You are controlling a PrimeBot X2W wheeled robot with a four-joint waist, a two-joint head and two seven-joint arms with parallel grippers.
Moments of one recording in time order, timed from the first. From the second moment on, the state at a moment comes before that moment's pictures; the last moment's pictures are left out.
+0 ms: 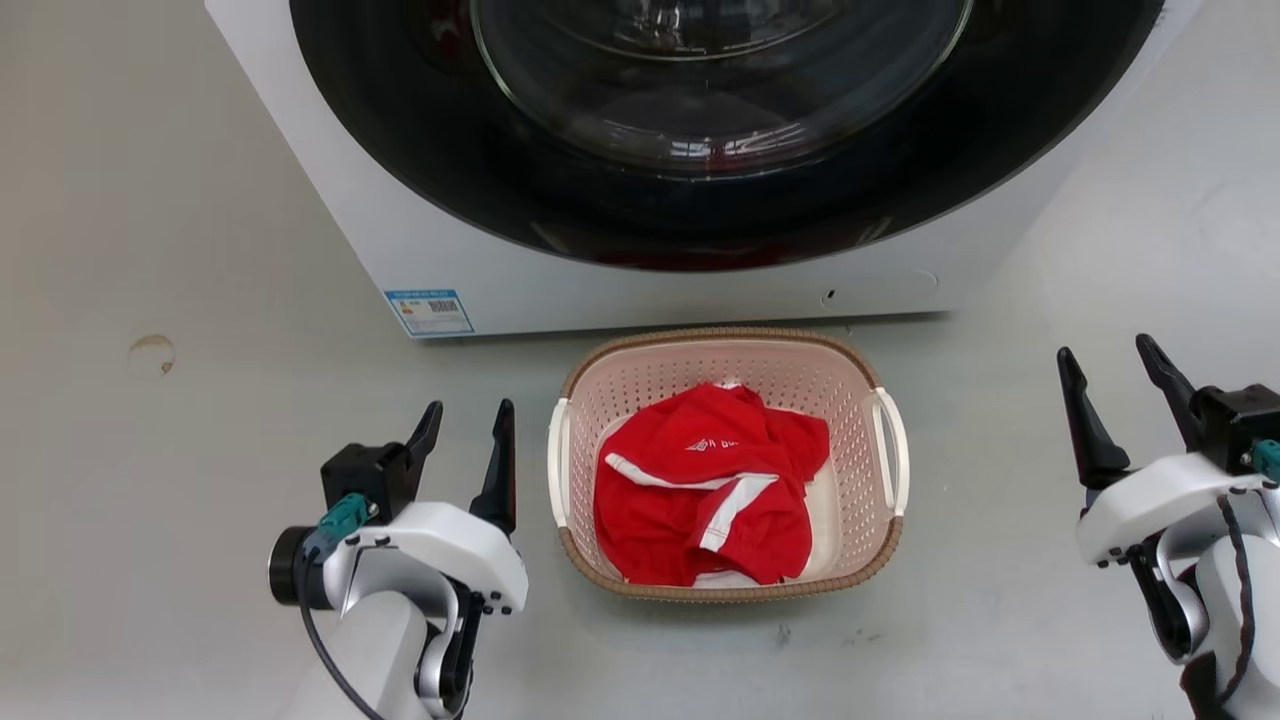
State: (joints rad) left arm -0.46 0.06 -0.39 0.66 -0.48 0.02 -0.26; right arm -0.37 -0.08 0.17 0.55 0.25 0.13 -0.26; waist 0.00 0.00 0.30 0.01
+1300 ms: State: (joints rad) left arm 0.08 0.06 -0.12 0.43 -0.42 -0.01 -0.24; right arm 0.09 0.00 0.08 0.39 0.27 0.13 -0.24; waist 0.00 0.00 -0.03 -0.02
